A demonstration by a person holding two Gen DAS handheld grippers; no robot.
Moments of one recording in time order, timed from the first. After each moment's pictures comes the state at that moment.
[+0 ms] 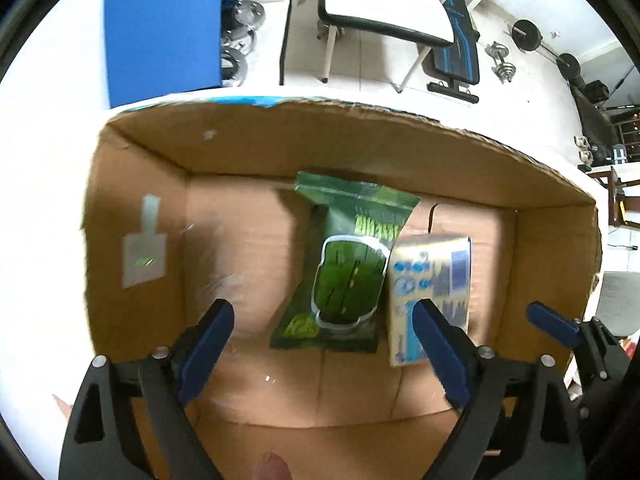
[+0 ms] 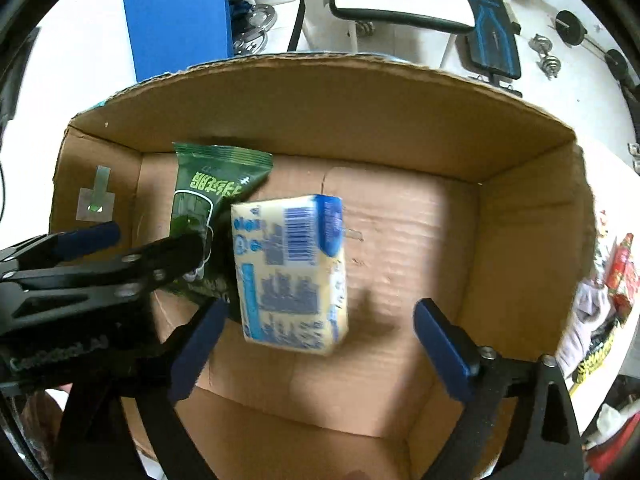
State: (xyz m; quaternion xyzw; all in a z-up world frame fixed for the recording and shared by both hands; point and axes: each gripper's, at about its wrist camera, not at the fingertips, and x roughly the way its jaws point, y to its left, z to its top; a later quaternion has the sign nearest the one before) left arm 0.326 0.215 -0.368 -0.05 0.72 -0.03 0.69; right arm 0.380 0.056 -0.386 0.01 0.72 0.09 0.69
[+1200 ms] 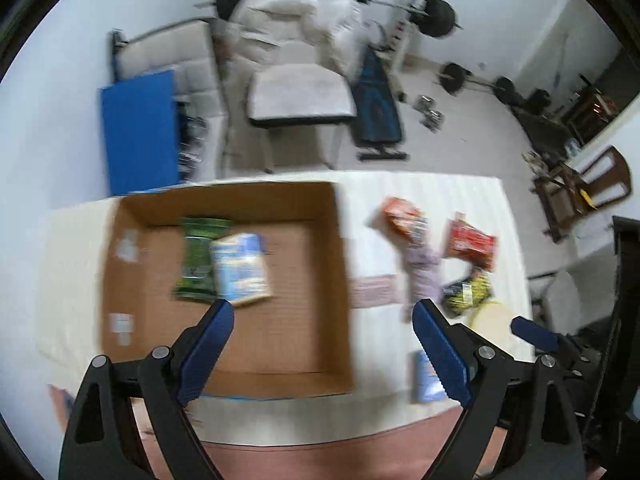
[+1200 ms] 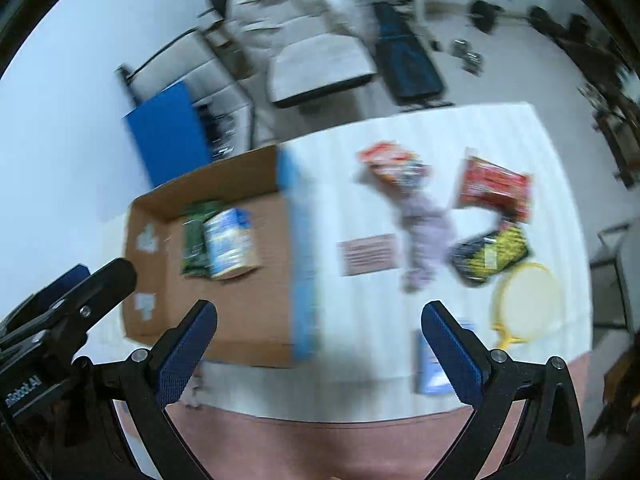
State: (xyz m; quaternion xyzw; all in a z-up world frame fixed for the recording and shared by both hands) left arm 0.225 0.032 -0.213 -0.02 0.59 -0.09 0.80; right arm 0.254 -0.159 -0.230 0.16 0.62 0.02 0.77
